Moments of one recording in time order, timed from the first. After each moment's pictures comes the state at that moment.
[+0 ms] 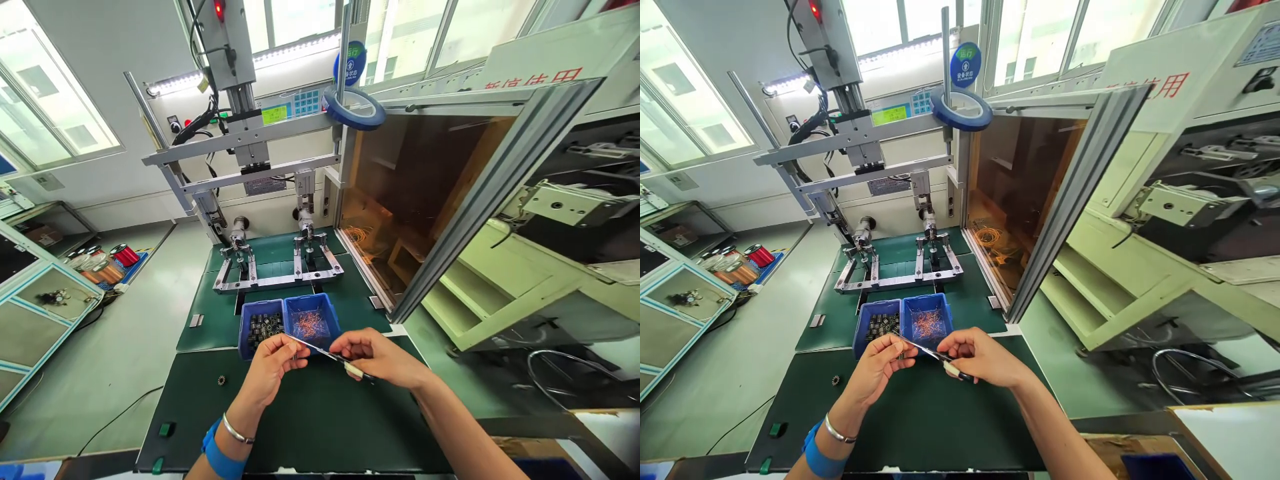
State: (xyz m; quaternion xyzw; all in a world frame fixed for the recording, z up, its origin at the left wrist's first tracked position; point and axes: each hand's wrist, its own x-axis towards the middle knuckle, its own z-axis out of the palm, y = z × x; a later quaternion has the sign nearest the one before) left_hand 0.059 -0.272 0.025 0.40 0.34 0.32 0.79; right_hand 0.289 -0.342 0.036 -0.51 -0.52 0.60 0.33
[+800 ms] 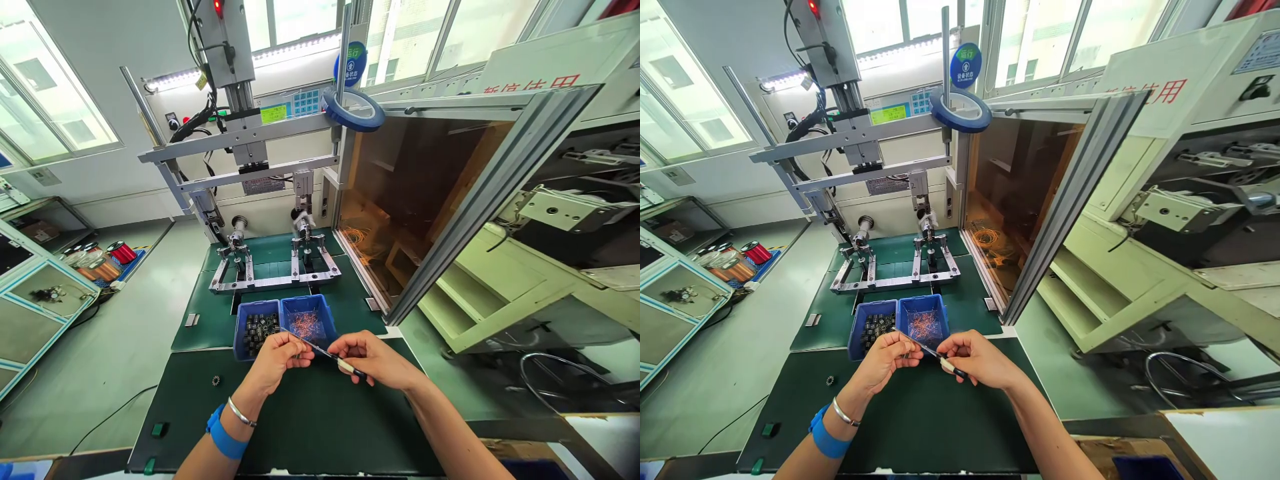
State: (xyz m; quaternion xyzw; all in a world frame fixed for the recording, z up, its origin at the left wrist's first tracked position) left_hand 0.081 -0.261 0.014 0.41 0.38 0.26 0.79; right_hand 0.295 -0.342 0.034 -0.56 -0.50 0.59 0.30
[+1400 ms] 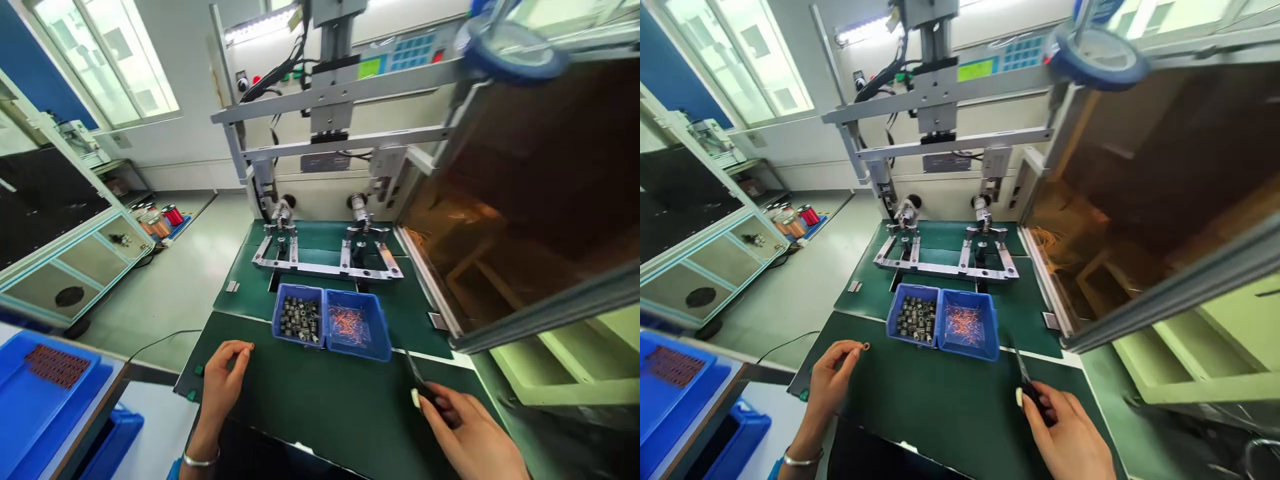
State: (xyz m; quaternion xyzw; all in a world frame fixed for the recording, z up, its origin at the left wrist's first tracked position) left_hand -0.091 -0.299 -0.039 0.65 0.55 0.44 0.28; right_hand 0.294 -0.405 -0.032 -0.85 -0.39 0.21 0.27
